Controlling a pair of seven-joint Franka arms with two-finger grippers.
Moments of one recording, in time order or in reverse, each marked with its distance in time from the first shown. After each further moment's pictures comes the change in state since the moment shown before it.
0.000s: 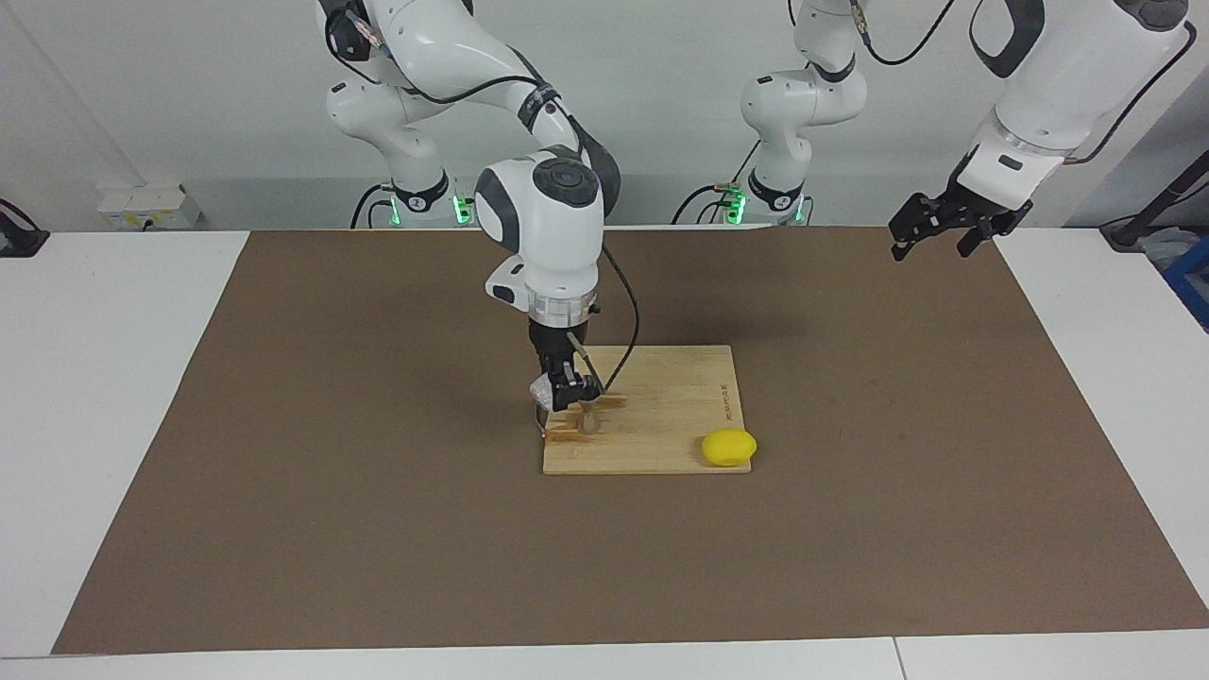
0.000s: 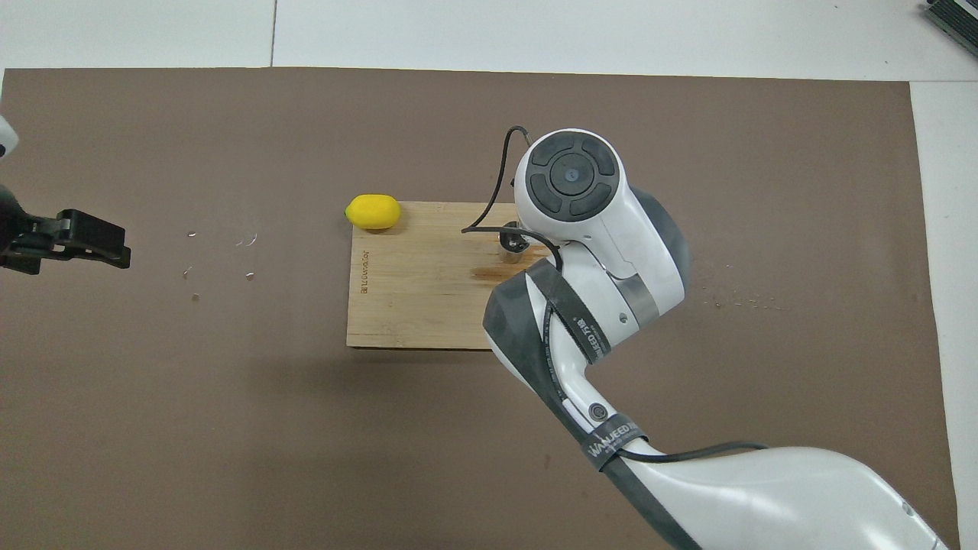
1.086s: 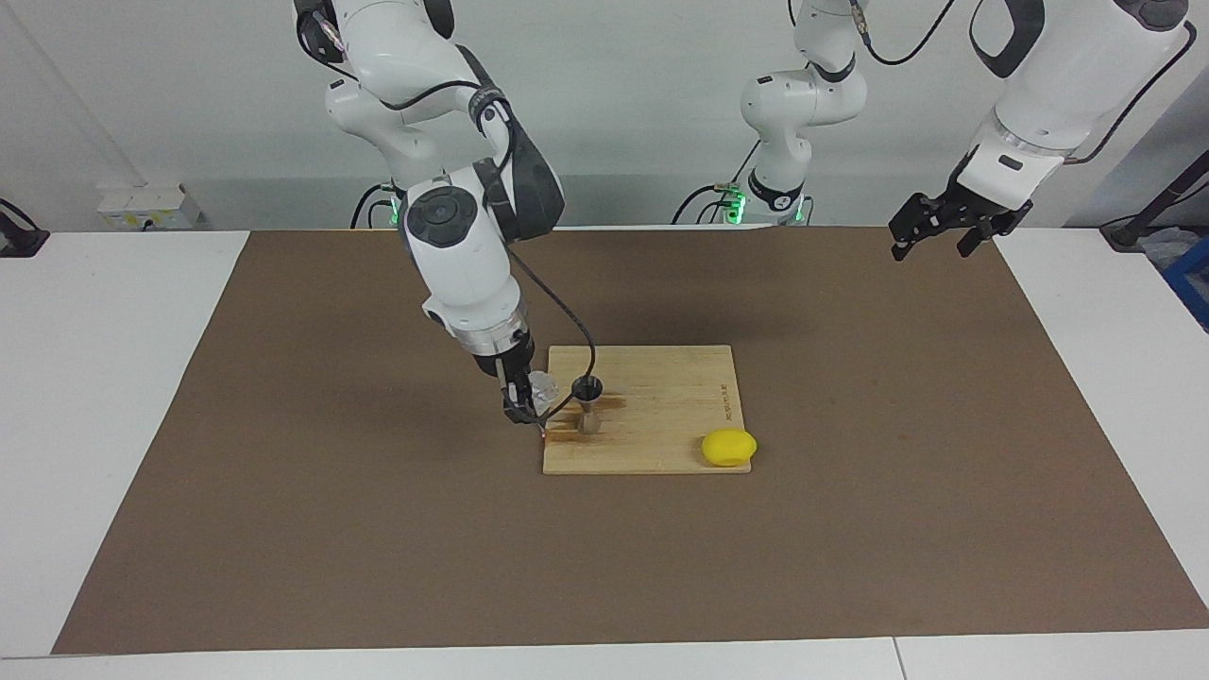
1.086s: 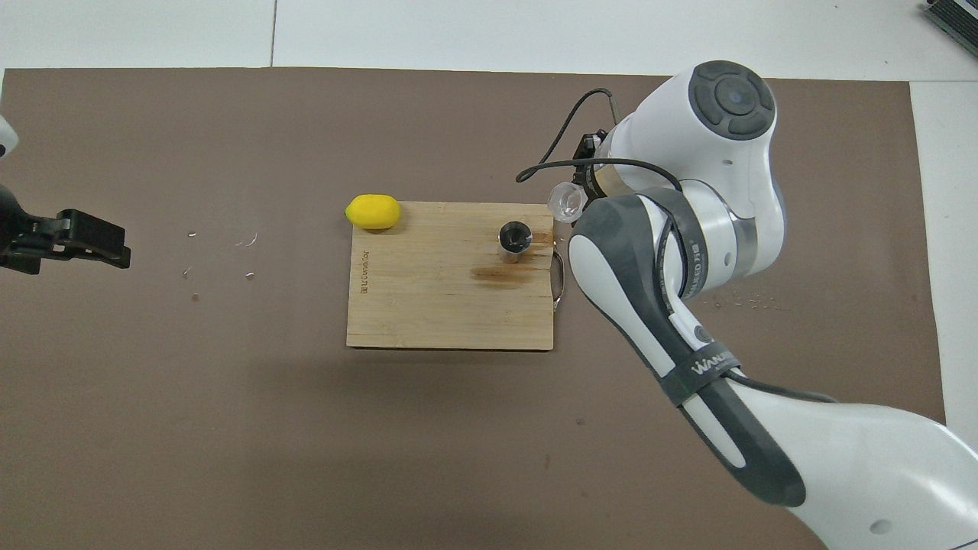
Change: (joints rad) left arm 0.000 0.000 0.000 0.000 0.000 0.000 0.000; right arm -0.163 0.000 -0.004 0.005 0.338 -0.019 -0.100
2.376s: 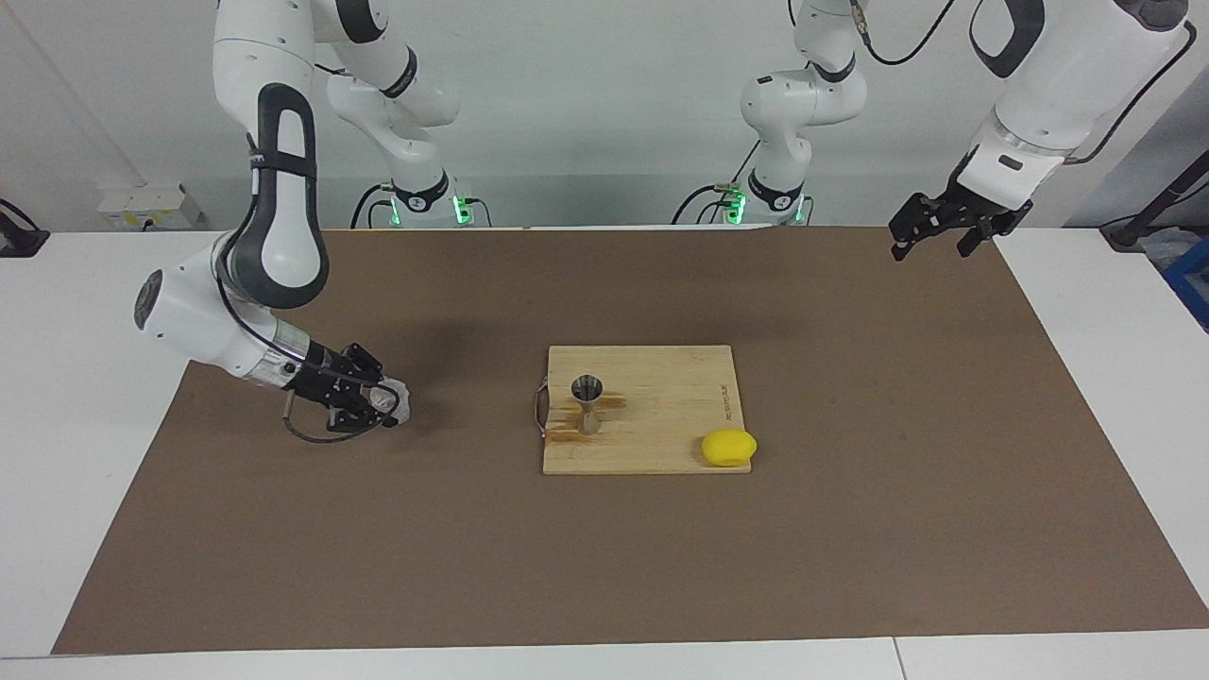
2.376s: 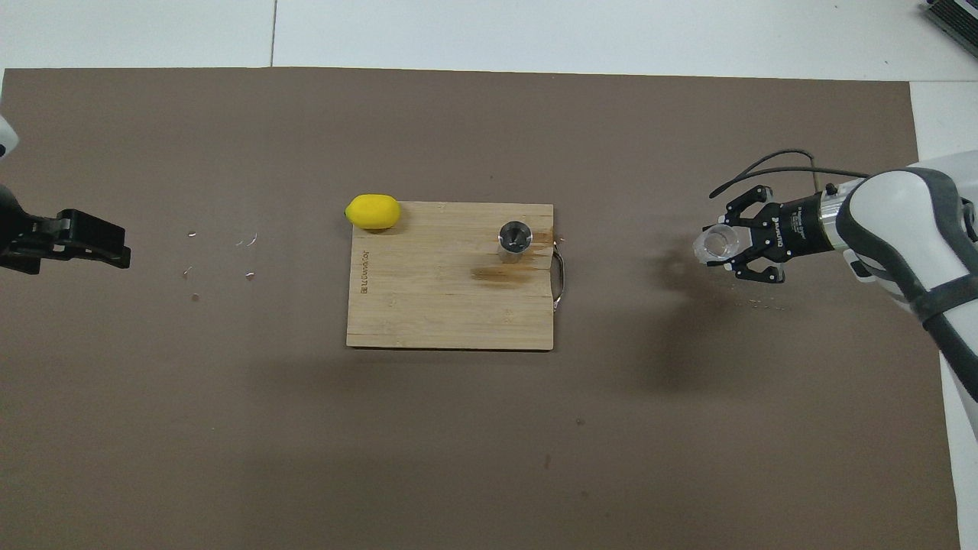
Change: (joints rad) left arm 0.000 0.000 0.000 0.000 0.000 0.000 0.000; right arm -0.468 -0.074 -0.003 -0.377 0.506 -0.024 -0.732
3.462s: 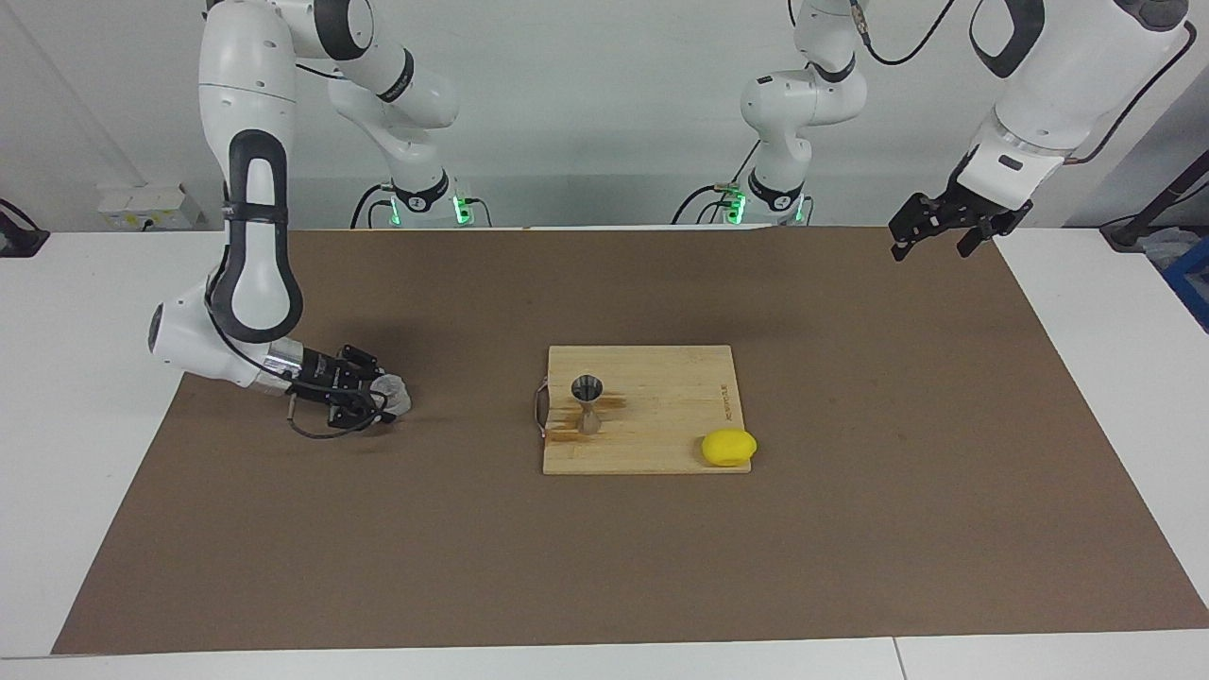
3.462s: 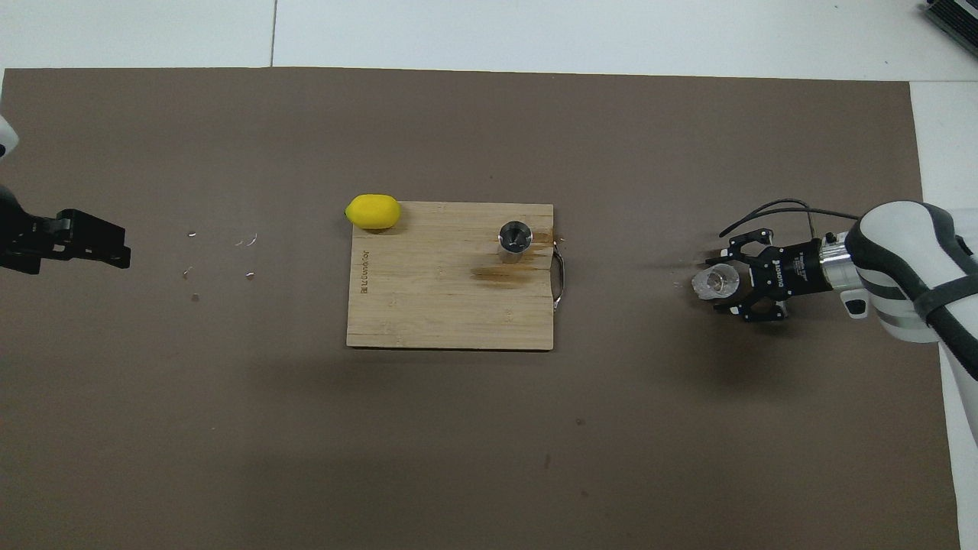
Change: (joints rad) left arm 0.000 0.000 0.000 0.000 0.000 0.000 0.000; right arm -0.080 0.057 -0.005 -0.108 0.096 -0.007 -0.217
